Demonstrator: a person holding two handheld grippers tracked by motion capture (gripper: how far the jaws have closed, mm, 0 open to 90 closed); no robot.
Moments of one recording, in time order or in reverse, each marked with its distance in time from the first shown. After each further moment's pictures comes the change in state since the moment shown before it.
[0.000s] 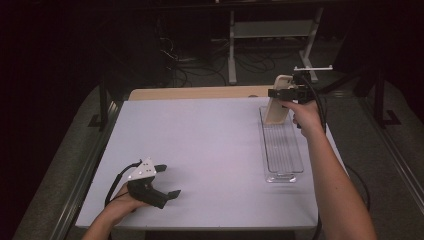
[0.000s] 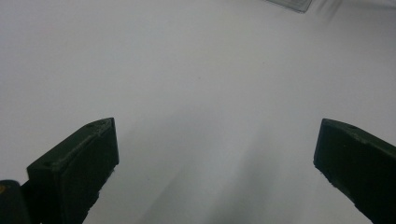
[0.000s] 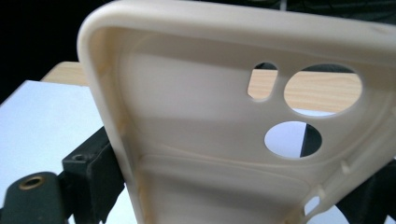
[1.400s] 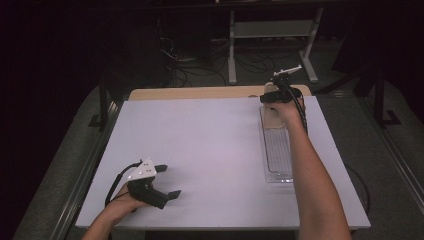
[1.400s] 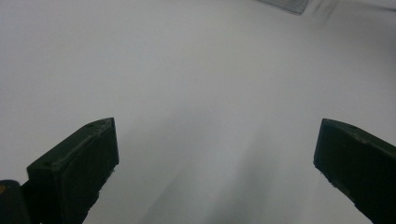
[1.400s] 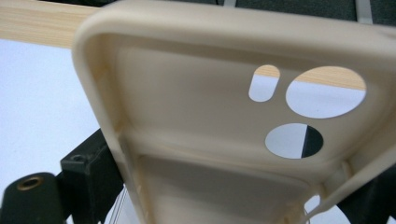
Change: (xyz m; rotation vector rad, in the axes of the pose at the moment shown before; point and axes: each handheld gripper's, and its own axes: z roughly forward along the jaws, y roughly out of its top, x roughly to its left) left arm -0.001 0.000 0.000 -0.003 -0.009 -0.003; right arm 0.006 -0.001 0.072 0.204 -0.240 -0.058
